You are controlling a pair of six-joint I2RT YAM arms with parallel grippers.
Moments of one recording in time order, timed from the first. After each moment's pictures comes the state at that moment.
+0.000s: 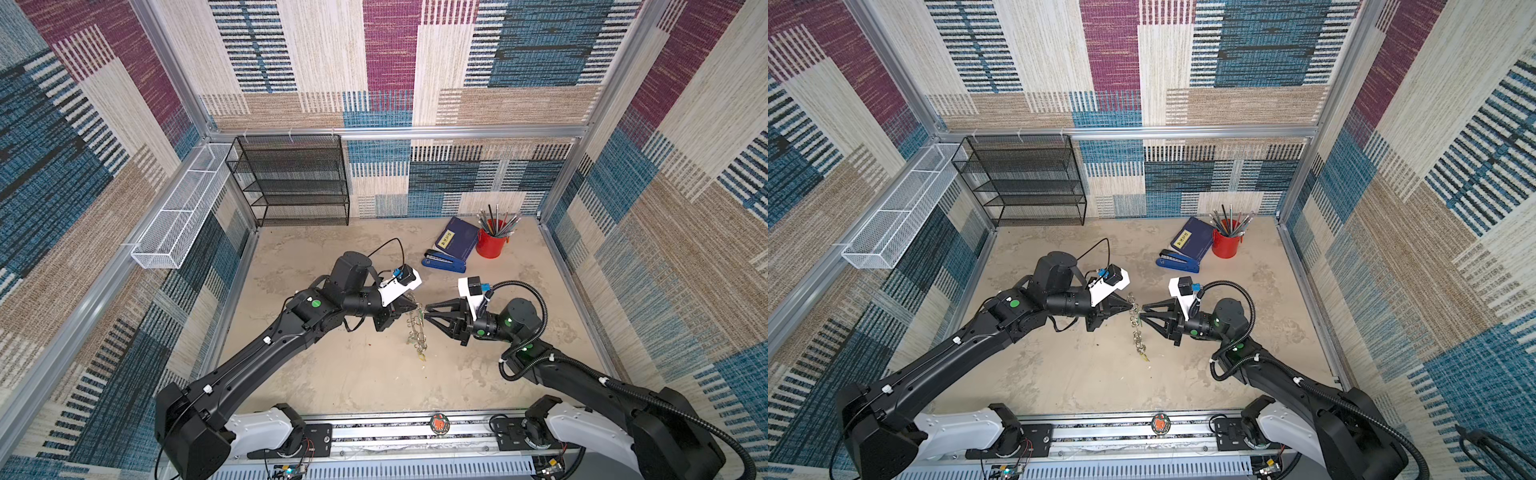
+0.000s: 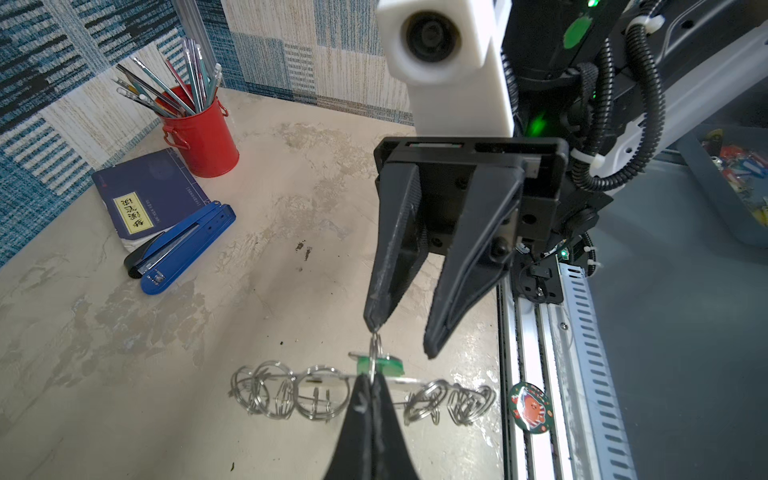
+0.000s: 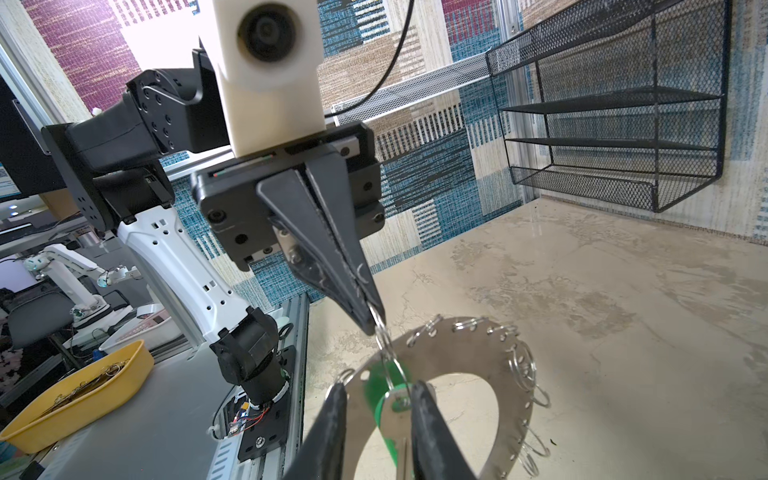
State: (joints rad) left arm -0.70 1.24 1.14 -0.49 0.57 0.31; right arm 0.55 1.06 0.40 0.76 -0.79 0.40
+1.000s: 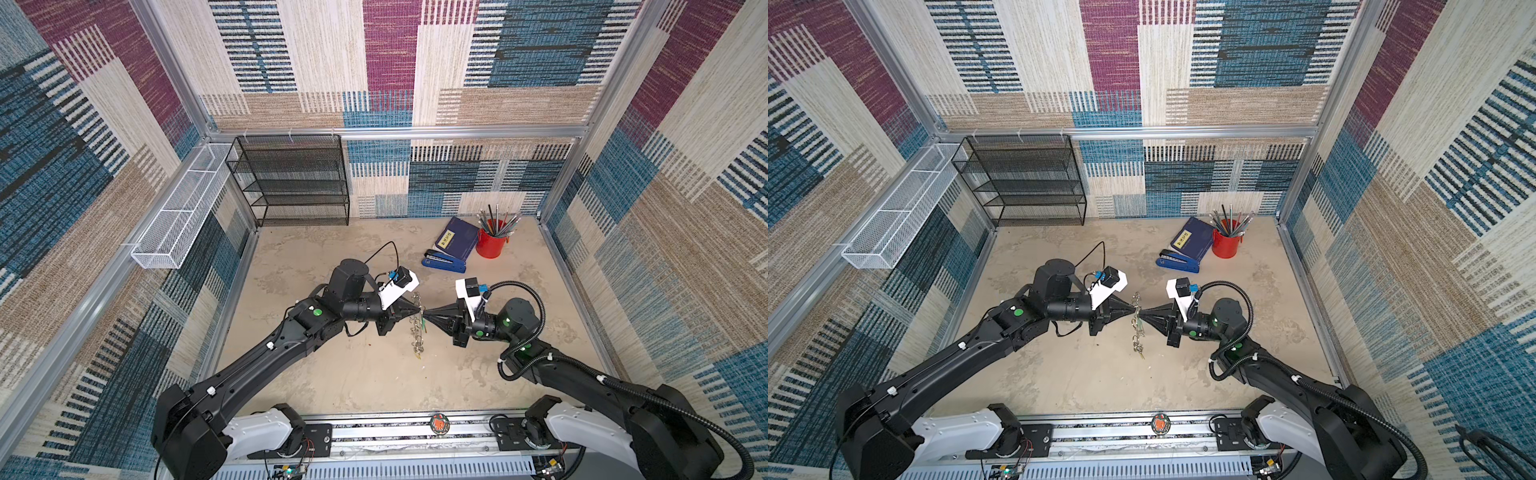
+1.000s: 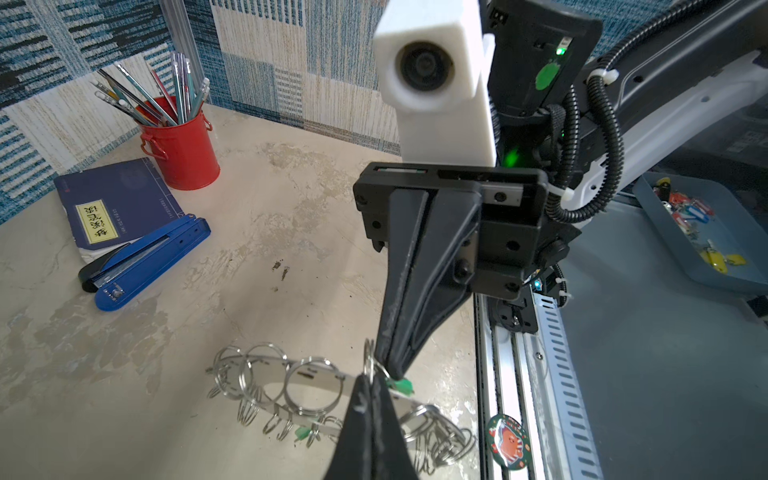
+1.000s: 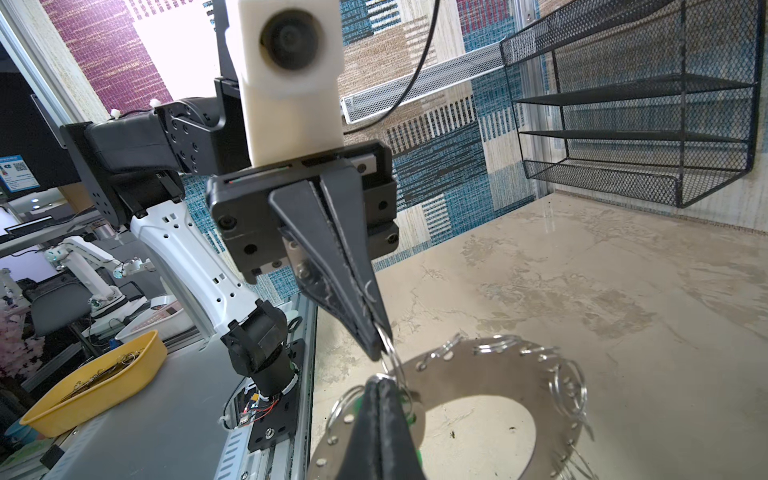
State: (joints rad) left arm -0.70 1.20 1.00 -0.27 0.64 0.17; right arm 0.56 1.07 0.40 0.77 -0.81 0.40
